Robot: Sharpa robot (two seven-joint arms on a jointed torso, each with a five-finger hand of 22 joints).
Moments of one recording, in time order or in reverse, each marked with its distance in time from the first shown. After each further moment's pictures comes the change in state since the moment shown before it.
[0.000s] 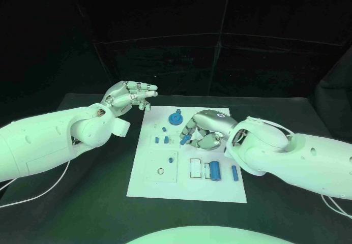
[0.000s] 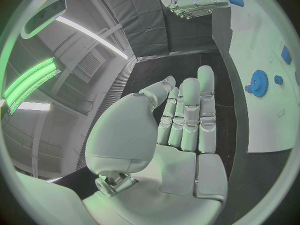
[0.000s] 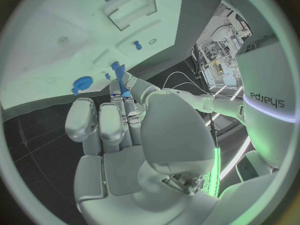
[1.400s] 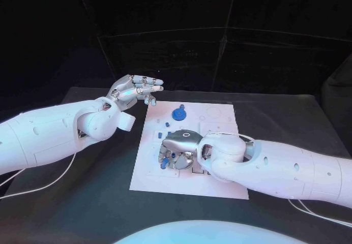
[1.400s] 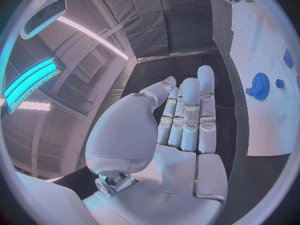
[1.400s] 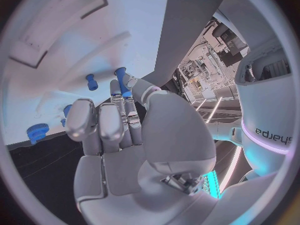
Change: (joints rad) left arm 0.001 0.009 0.000 0.001 0.000 0.000 0.000; left_hand 0.004 0.004 0.003 -0.003 0.000 0.000 0.000 0.000 0.000 0.000 0.000 0.000 0.000 0.000 0.000 0.000 -0.001 0.000 0.000 0.000 0.000 -0.001; right arm -0.069 0.248 -0.040 -0.154 -0.119 0.190 0.050; right_hand -0.015 -0.015 0.000 0.000 0.021 -0.008 0.000 -0.016 -0.002 -0.004 0.004 -0.013 0.000 0.000 0.000 0.000 -0.012 0.000 -0.004 0.004 0.000 -0.012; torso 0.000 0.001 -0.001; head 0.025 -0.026
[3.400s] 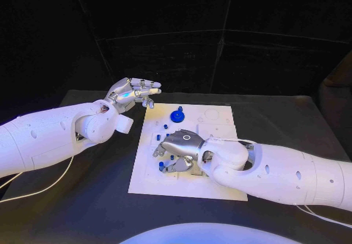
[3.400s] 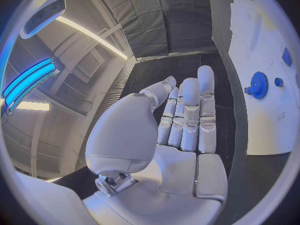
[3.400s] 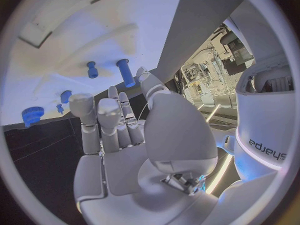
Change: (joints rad) left arm 0.000 0.001 0.000 -0.008 0.000 0.004 -0.010; left_hand 0.000 0.000 -0.003 -0.003 0.000 -0.004 0.004 0.000 -0.001 0.000 0.000 0.000 0.000 0.000 0.000 0.000 -0.003 0.000 0.000 0.000 -0.004 0.000; right arm -0.003 -0.029 -0.018 0.037 -0.108 -0.133 -0.008; right_hand -0.045 -0.061 -0.344 0.090 0.031 -0.250 0.027 -0.010 -0.010 -0.228 0.041 -0.003 -0.006 -0.027 0.031 -0.105 -0.190 0.016 -0.133 0.032 -0.132 -0.230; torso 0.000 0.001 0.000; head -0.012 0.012
